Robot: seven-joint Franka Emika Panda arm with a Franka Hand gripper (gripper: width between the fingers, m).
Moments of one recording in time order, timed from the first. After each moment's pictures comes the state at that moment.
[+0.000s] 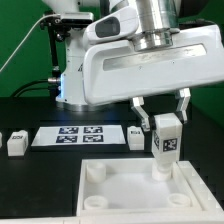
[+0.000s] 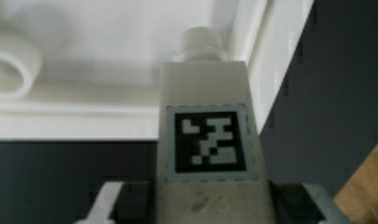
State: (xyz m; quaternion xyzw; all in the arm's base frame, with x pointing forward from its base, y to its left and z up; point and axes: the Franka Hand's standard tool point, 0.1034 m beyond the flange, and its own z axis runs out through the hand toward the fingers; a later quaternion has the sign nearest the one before) arm 0.609 0.095 0.126 -0.98 -0.05 -0.20 0.06
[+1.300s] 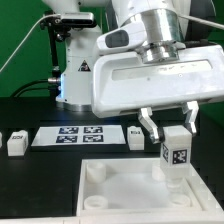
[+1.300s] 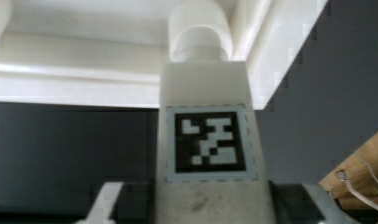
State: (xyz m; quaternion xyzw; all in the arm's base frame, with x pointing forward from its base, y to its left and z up) arm 0.615 0.109 0.109 -0.95 -0.06 -0.29 0.04
